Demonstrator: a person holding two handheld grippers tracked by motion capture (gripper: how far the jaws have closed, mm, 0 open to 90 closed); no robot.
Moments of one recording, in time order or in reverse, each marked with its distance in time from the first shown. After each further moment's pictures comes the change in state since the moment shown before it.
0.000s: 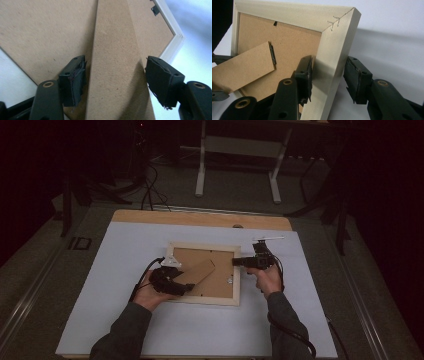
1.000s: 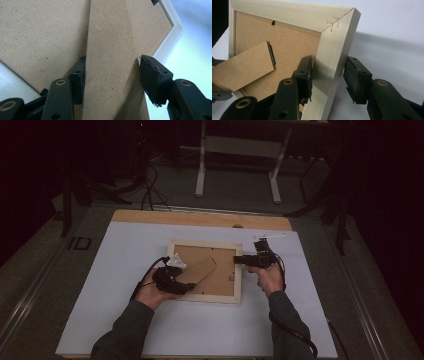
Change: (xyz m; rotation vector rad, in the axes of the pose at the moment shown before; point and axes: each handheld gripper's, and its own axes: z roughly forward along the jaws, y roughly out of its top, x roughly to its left) left arm -0.008 0.009 0.002 0.037 0.041 0.086; right arm 0.005 0.005 -0.009 -0.030 -0.031 -0.039
